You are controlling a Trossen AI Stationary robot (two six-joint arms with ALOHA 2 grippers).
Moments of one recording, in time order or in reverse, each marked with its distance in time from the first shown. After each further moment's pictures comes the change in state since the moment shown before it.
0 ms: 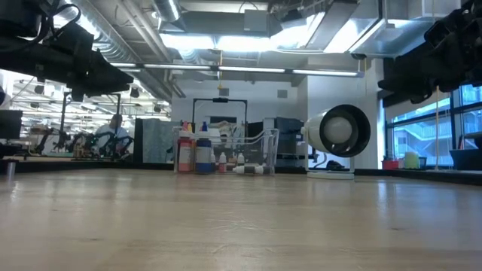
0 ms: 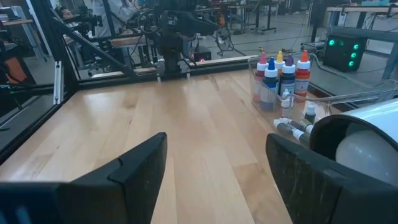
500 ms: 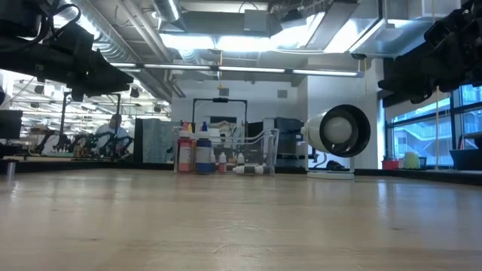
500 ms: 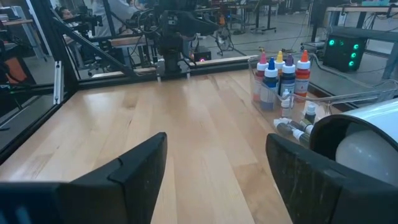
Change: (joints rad) left arm 0.000 0.000 0.000 0.000 0.000 0.000; right arm 0.000 0.000 0.000 0.000 0.000 0.000
